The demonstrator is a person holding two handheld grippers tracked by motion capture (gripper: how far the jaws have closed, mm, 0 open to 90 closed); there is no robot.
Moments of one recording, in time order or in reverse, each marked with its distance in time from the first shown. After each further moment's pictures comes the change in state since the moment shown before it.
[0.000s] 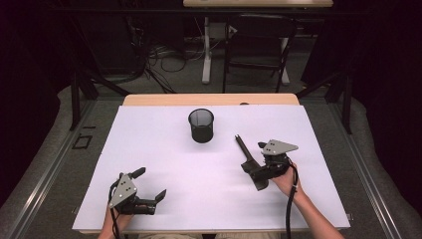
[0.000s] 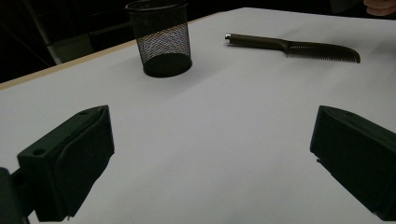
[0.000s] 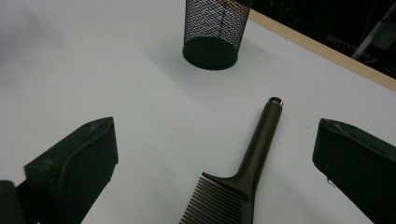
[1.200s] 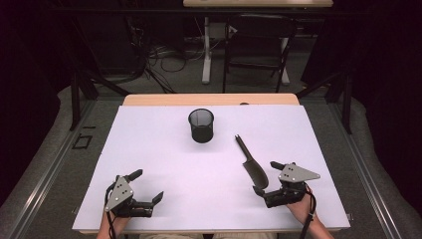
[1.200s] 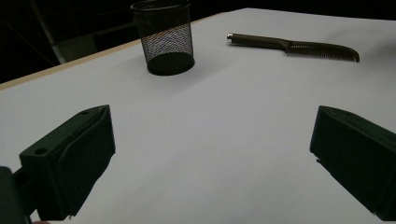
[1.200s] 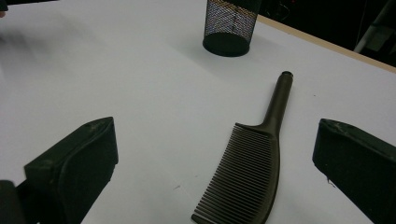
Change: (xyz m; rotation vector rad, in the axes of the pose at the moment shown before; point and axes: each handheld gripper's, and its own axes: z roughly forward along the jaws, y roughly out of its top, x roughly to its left) left arm -0.001 -0.002 -0.009 -0.006 0.010 -0.006; right arm 0.036 -0.037 -0.058 -0.063 -0.008 0.033
